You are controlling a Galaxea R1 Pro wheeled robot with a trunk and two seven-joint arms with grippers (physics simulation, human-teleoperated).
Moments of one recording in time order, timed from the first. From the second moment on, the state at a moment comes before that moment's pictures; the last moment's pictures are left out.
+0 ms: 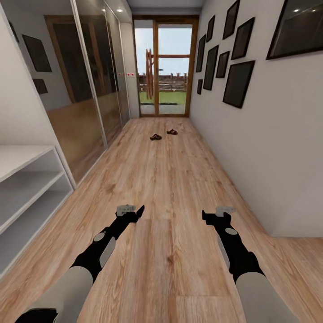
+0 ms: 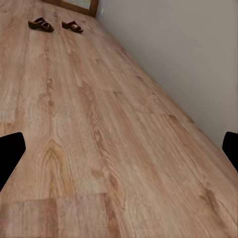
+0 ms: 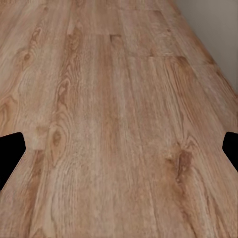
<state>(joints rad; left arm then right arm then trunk) -0.73 -0.07 0.03 -0.55 0.18 -0.24 -0.39 -0.67 0.08 -0.21 -0.79 0.22 0.11 0.00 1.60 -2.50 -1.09</state>
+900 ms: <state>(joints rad) -0.73 -0.07 0.03 -0.55 0.18 -0.24 -0.40 -0.67 0.08 -0.21 -0.79 0.22 0.11 0.00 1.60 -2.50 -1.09</state>
